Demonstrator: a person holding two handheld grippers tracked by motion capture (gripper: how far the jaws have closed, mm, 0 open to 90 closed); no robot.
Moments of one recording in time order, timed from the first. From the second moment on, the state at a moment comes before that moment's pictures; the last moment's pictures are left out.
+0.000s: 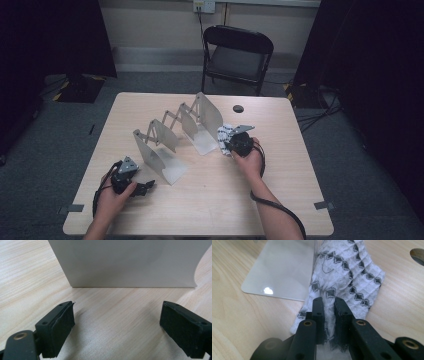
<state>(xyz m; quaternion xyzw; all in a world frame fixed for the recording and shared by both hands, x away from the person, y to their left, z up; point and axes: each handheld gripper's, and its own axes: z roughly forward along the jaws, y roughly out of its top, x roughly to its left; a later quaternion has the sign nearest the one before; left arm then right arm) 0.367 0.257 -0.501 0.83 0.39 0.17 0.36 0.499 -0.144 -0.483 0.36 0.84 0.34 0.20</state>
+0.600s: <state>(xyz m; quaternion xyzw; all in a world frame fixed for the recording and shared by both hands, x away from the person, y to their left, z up) 0.367 0.257 -0.501 0.83 0.40 0.17 0.36 0.490 -0.159 -0.464 0.38 0.83 0.35 0.21</state>
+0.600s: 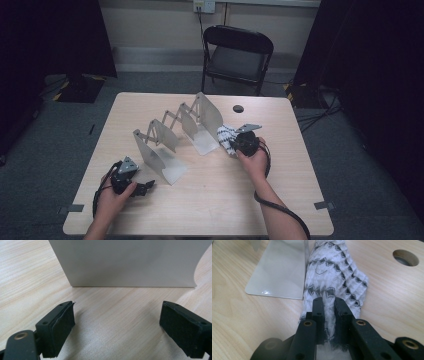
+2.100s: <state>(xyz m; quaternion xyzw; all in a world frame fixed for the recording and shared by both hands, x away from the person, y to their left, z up) 0.367 0.257 -0.501 0.83 0.40 0.17 0.36 0.500 -0.140 -0.364 0.33 0.82 0.39 0.27</state>
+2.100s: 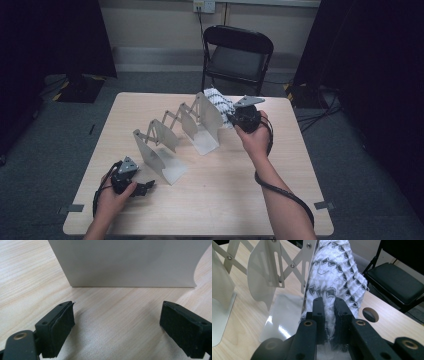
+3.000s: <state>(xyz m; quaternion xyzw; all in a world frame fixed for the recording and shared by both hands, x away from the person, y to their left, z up) 0.367 0.257 -0.501 0.83 0.39 0.17 0.36 0.489 -0.151 -0.426 0.35 0.83 0.37 0.23</state>
